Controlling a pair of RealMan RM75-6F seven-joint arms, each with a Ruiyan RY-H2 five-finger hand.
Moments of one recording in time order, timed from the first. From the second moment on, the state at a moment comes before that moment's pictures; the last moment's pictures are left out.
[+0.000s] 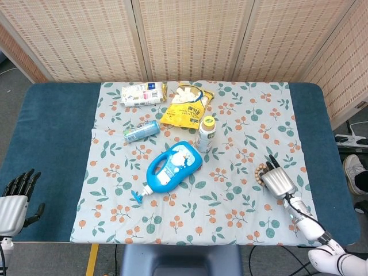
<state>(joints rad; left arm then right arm) -0.10 -1.12 -0.04 -1.62 1.45 1.45 0.14 0.45 -1.54 0.01 -0.99 -1.52 1.02 -0.34</state>
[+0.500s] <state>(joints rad) -0.10 -1.13 -0.04 -1.62 1.46 1.46 0.15 0.45 -1.51 0.01 -1.05 -1.53 1.06 -0.03</state>
